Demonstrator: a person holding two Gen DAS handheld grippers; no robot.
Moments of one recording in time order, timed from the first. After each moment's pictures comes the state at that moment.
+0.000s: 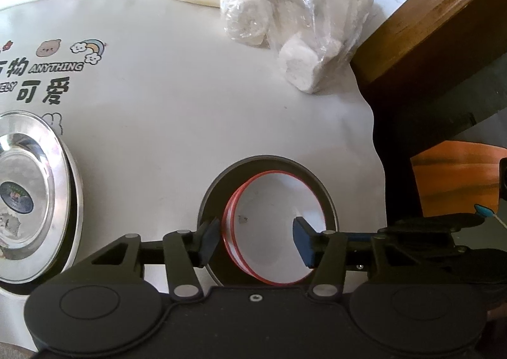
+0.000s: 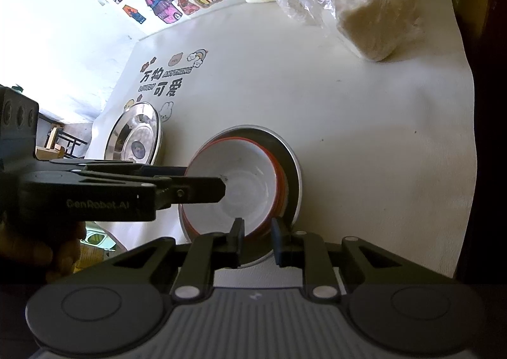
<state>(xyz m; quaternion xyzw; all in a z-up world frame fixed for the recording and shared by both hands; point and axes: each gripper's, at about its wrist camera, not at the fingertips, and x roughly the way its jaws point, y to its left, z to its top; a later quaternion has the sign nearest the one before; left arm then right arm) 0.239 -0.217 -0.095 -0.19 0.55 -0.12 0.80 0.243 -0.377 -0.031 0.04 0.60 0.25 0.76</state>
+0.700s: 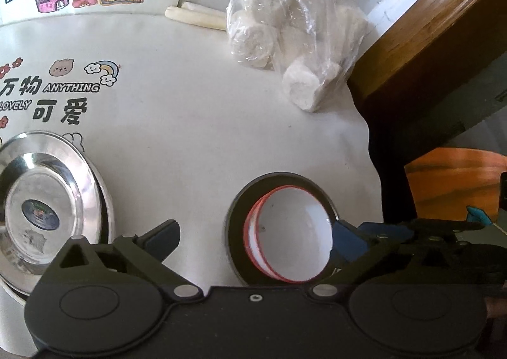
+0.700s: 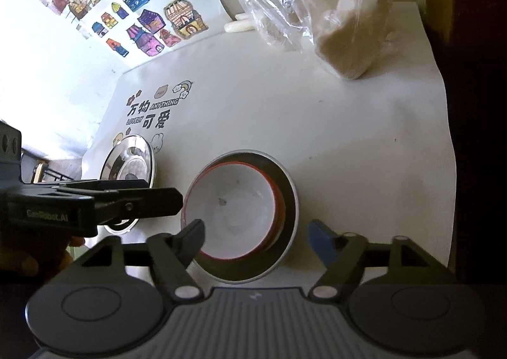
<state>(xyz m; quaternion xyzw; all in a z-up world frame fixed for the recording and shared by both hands) 0.235 -0.186 -0.079 -0.18 0.53 -0.14 0.81 0.230 -0.377 -0.015 0.08 0.57 0.19 0.80</state>
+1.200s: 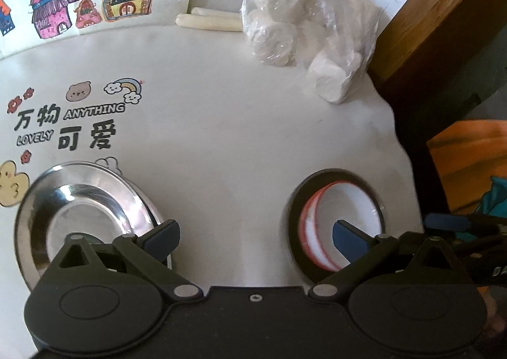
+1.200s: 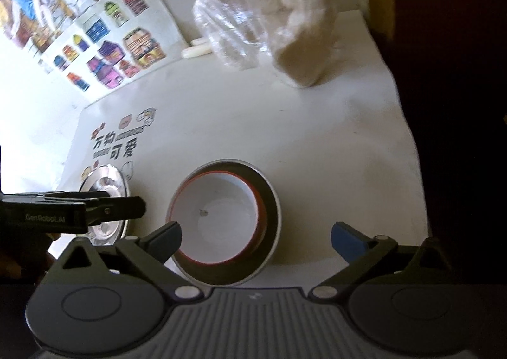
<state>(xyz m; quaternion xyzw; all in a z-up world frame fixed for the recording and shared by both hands) 0.247 -0.159 -0.083 -0.11 0.54 -0.14 0.82 0.204 -0.371 -0.010 0.10 0.54 0.08 0.84</state>
